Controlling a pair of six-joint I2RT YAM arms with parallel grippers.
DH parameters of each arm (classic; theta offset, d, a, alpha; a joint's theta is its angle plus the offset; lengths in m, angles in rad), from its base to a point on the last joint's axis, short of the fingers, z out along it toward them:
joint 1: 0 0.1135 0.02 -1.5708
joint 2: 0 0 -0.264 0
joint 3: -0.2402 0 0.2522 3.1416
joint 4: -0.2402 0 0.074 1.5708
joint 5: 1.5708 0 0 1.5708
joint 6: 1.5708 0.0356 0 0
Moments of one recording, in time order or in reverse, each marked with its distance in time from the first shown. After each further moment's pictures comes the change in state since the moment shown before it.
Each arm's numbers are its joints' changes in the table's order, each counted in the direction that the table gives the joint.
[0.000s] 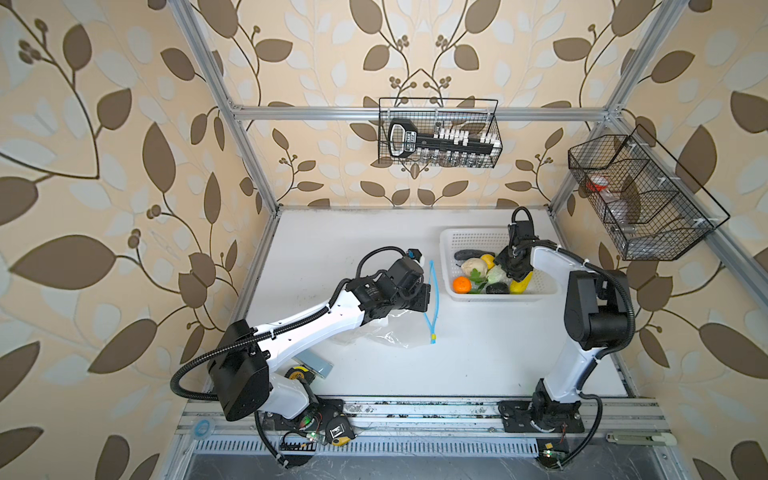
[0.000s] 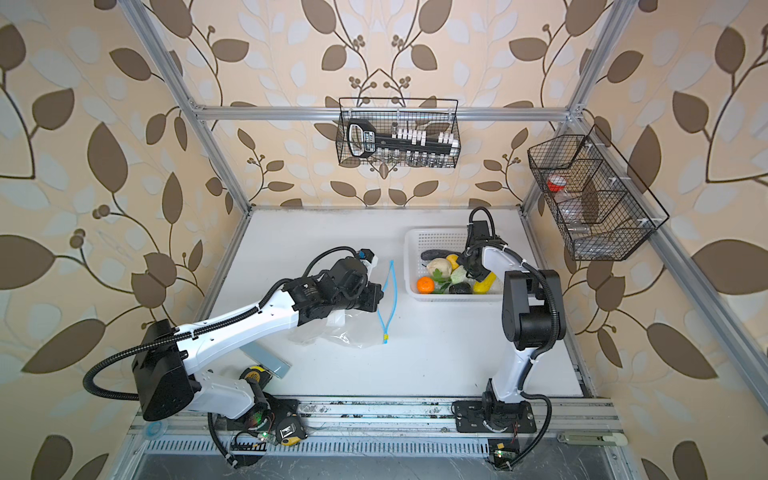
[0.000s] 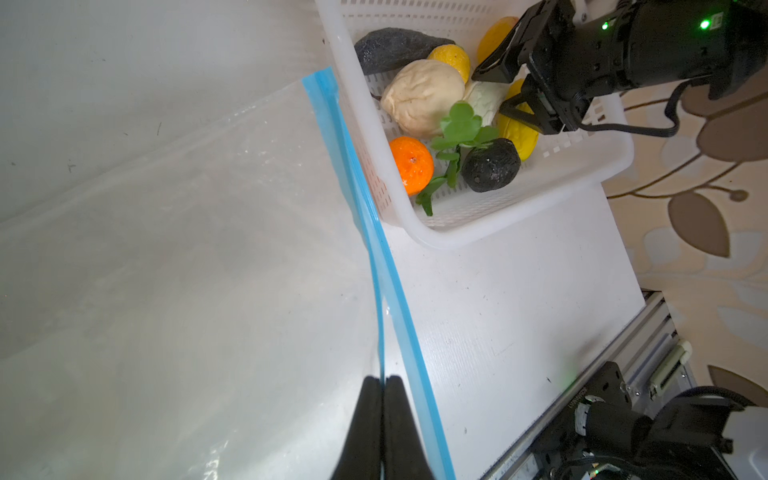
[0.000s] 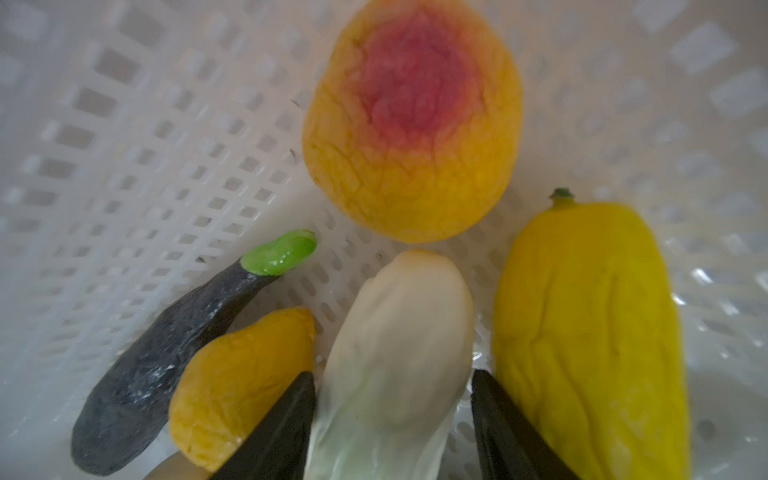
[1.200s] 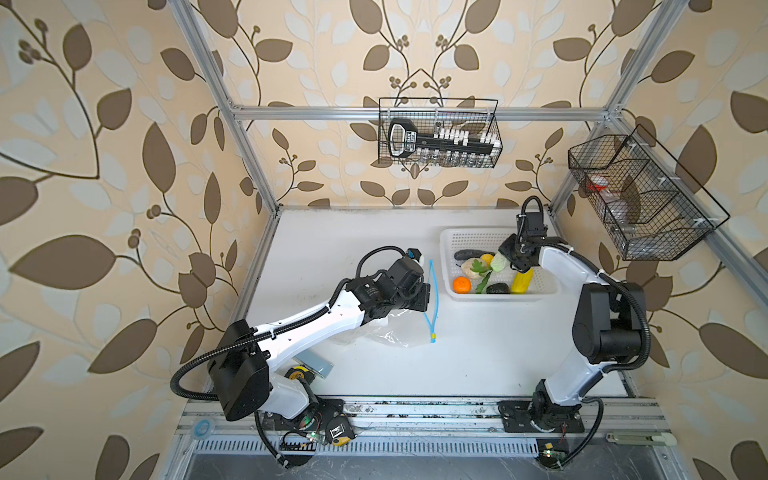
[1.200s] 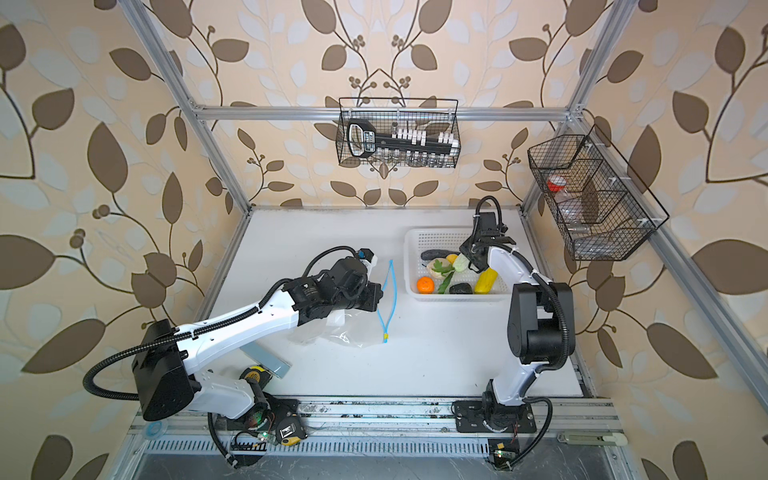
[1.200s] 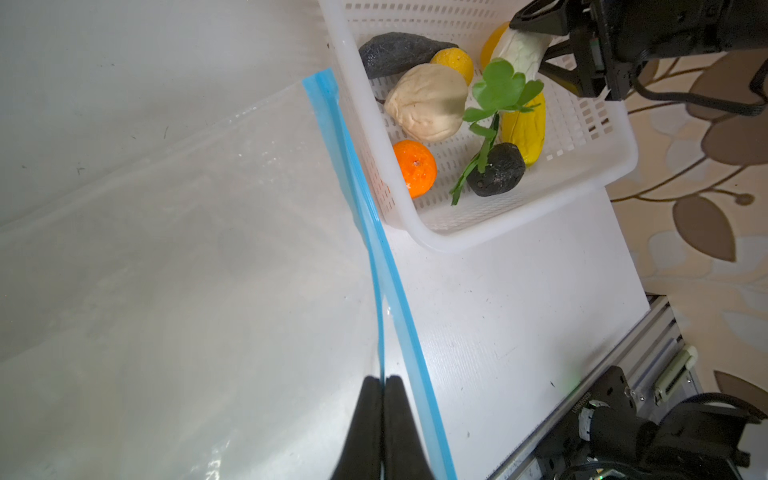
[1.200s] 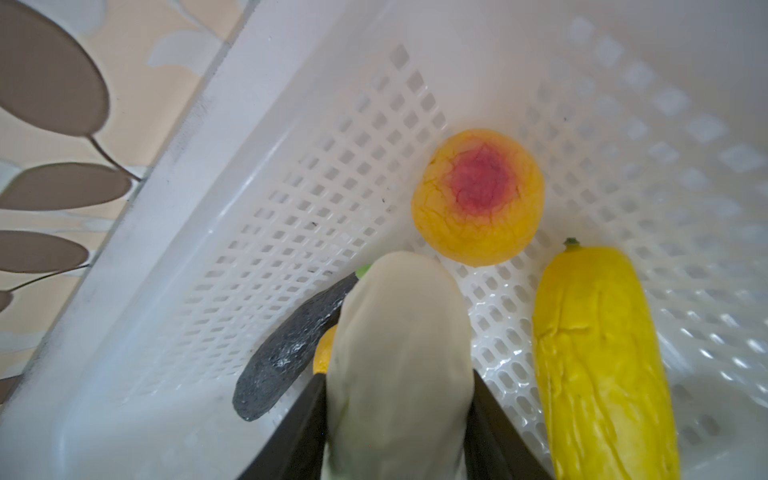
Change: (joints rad) left arm 0.000 0.000 0.000 0.001 -0.011 0.000; right arm -0.006 -0.137 -0.006 0.055 -0.033 0.016
